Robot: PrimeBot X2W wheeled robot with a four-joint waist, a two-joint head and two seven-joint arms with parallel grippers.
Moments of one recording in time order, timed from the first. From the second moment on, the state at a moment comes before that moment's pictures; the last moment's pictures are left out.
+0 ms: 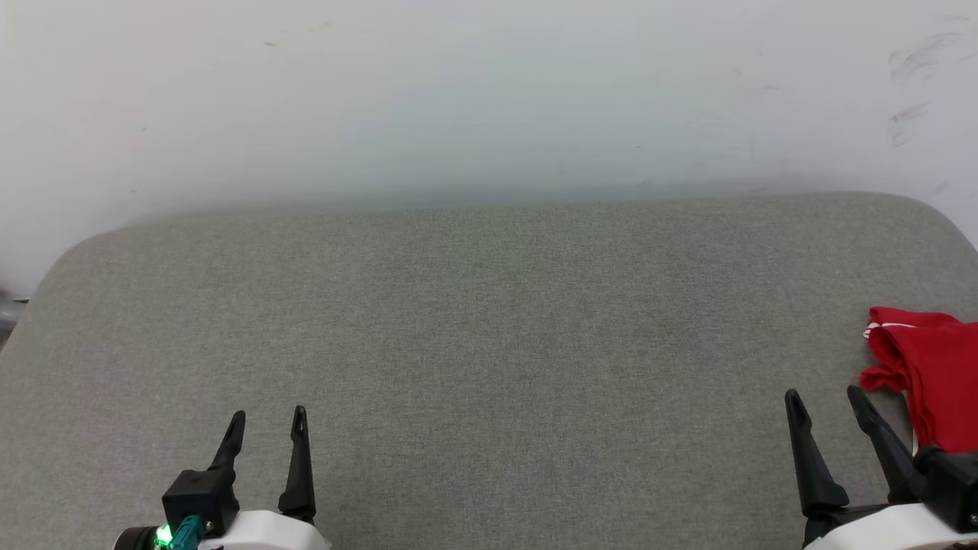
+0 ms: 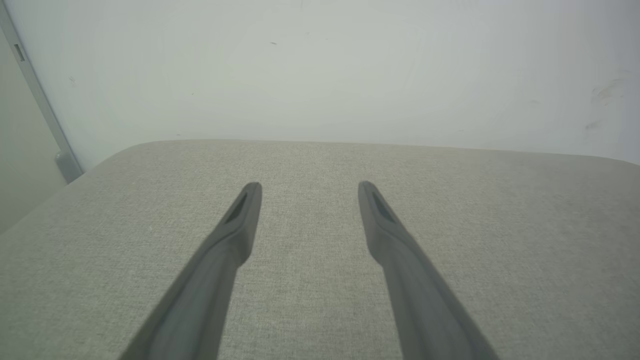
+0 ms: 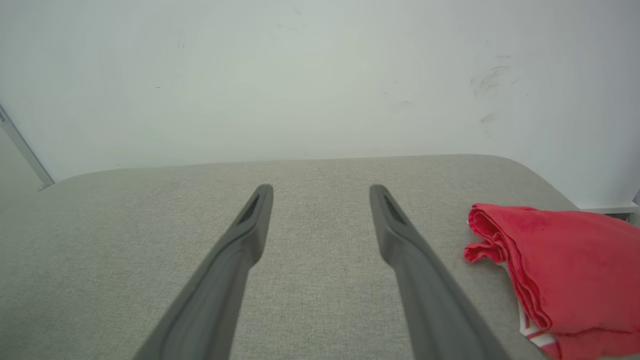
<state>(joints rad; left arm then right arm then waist) 0.04 0.18 -0.12 0.17 -0.27 0.10 -0.26 0.17 -0.05 -0.08 -0.20 0.18 0.13 0.03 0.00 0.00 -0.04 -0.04</state>
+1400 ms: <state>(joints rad) 0.03 0.14 -0.05 0.23 -0.59 0.02 -0.16 0.12 -0.06 -0.06 -0.07 0.54 0.13 0.04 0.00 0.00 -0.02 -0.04</state>
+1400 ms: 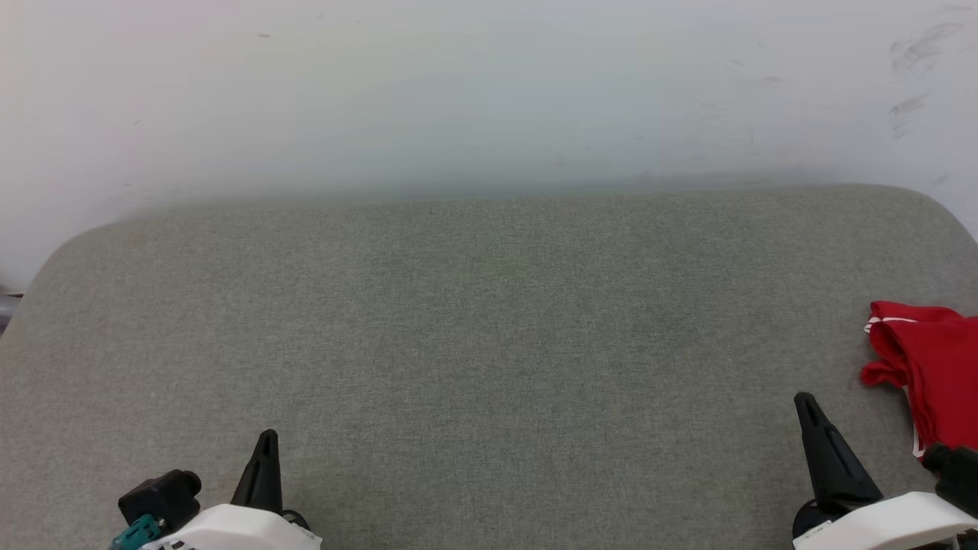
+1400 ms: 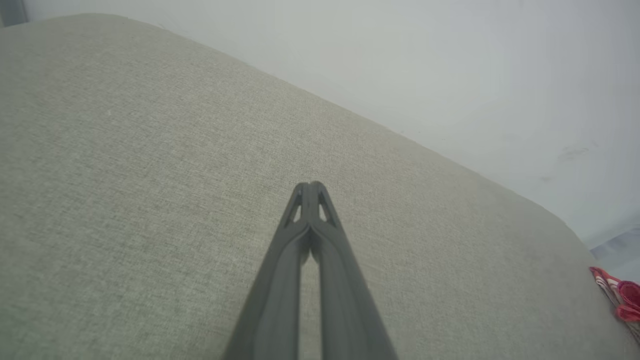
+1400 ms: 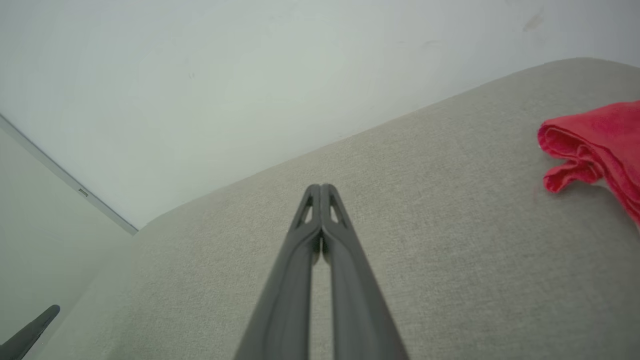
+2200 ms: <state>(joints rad) -0.01 0.11 0.00 0.23 -0.92 -0.03 -0.07 0.06 -0.07 -0.05 0.03 0.90 0.13 0.04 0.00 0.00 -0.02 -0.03</state>
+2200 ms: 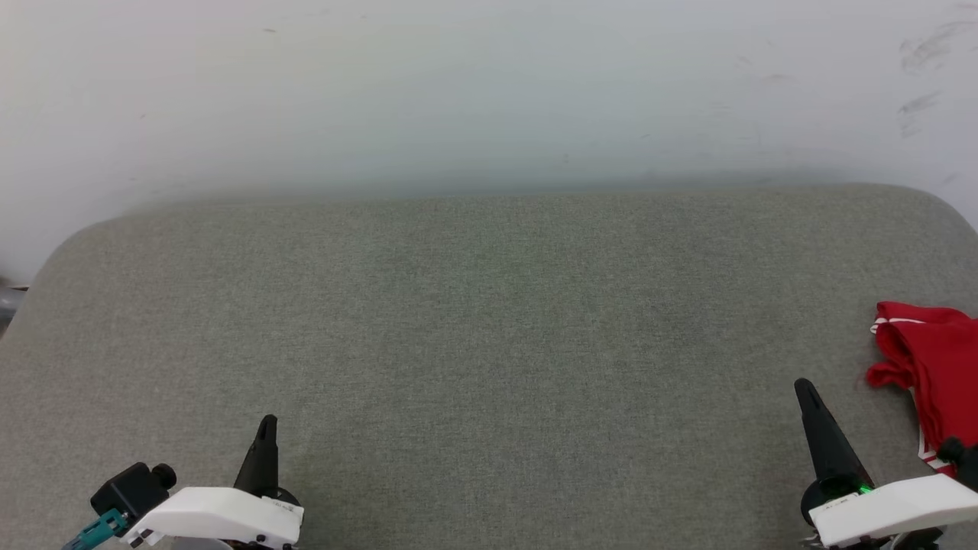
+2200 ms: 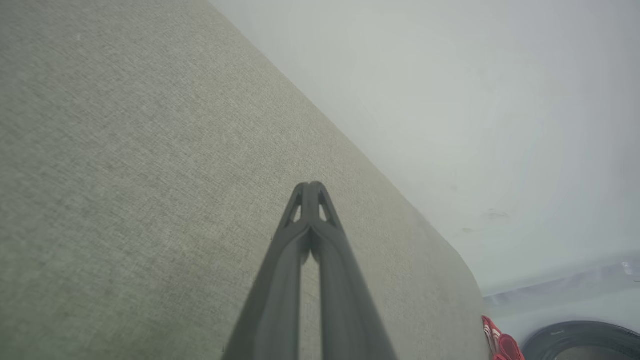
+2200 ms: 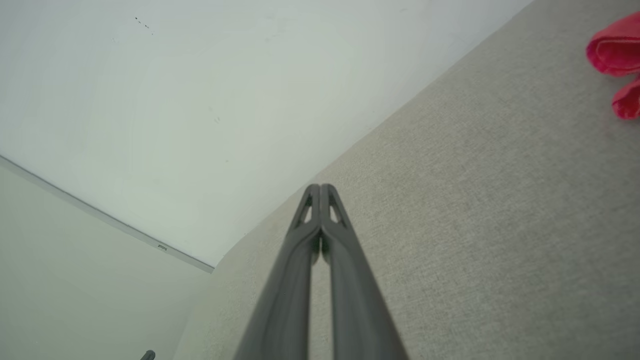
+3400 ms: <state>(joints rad) -0.06 0.08 0.06 0.24 -1.28 -0.08 0.02 -0.02 -0.08 -0.06 0.14 1.29 0.13 0.06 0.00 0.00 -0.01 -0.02</state>
